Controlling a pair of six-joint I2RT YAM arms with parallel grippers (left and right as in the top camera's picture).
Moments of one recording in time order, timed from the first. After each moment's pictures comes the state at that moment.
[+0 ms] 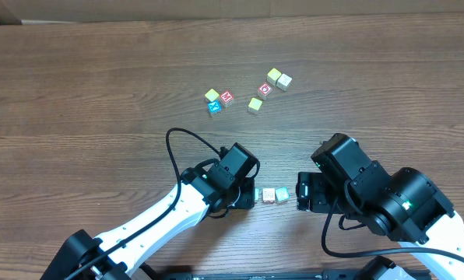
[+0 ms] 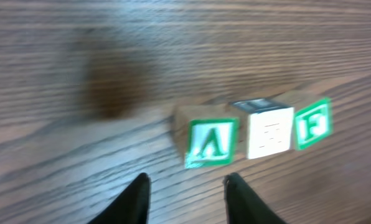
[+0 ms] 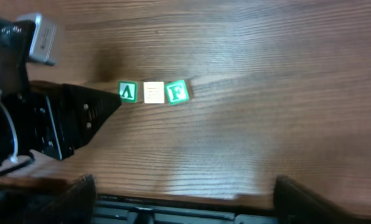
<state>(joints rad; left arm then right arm) -0.75 1.46 0.81 -0.59 0.12 -0.73 0.69 1.11 1.25 -1.38 0.04 0.72</state>
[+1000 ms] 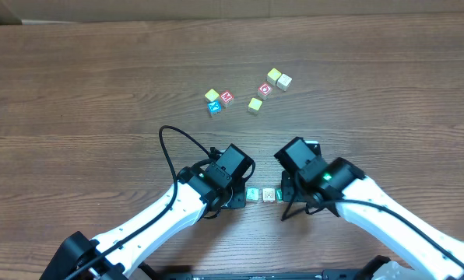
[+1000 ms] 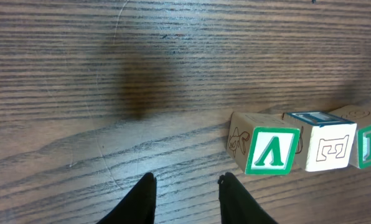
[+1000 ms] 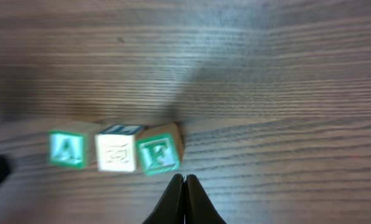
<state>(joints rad) -0.73 1.45 0.81 -0.66 0.01 -0.73 0.69 1.37 0.89 -0.87 0.09 0.70</state>
